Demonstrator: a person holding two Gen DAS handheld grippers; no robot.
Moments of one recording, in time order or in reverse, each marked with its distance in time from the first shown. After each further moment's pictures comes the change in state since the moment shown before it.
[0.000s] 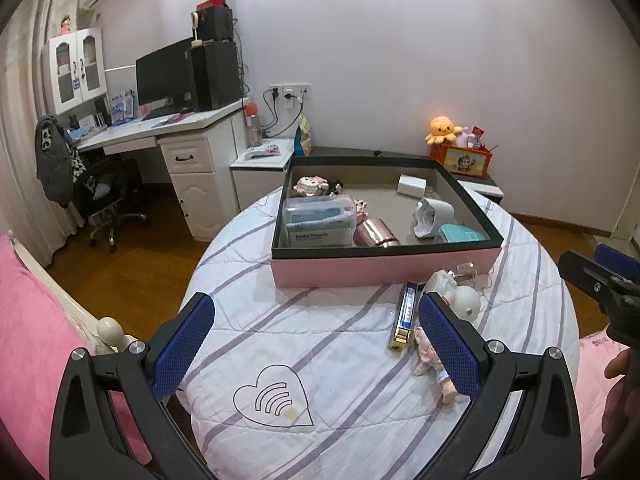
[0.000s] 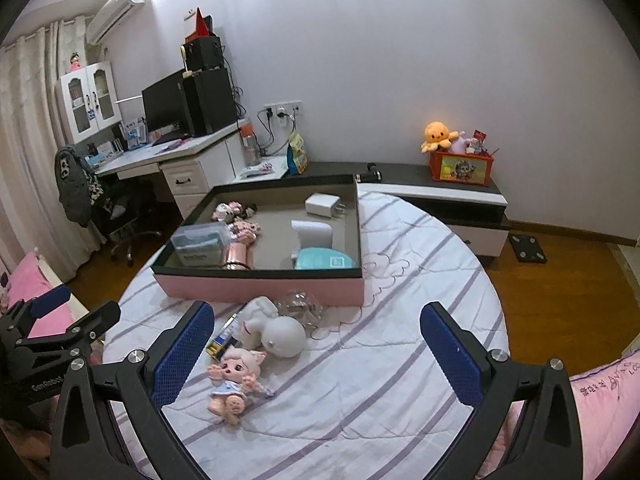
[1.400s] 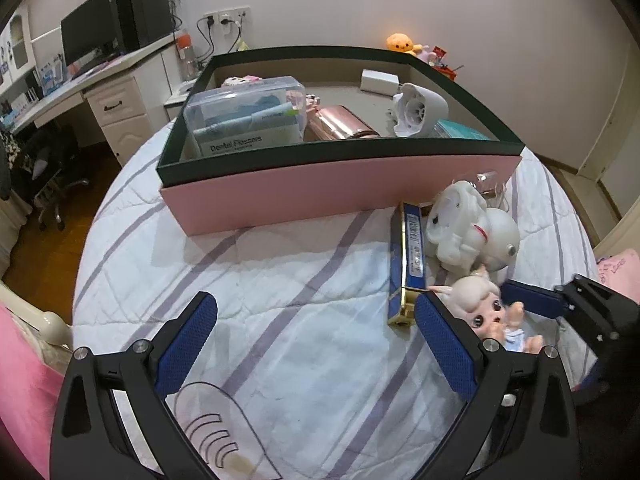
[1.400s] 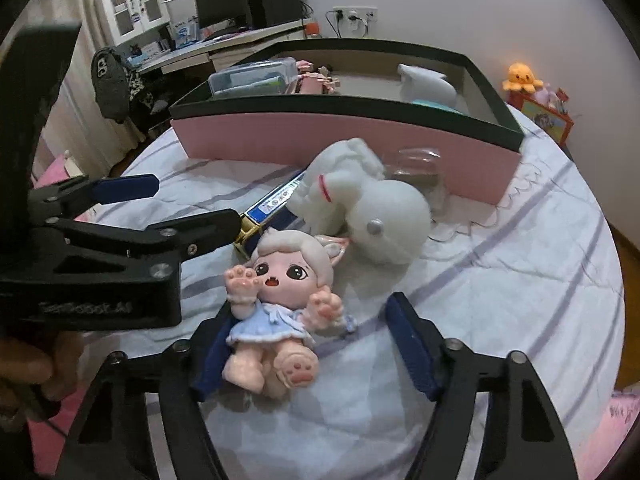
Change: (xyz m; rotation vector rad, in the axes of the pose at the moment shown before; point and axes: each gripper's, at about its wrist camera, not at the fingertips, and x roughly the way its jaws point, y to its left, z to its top) left arm 0.120 -0.016 -0.025 0.106 0.277 -0.183; right arm 0.105 0.056 -0.075 -0.194 0.305 0.171
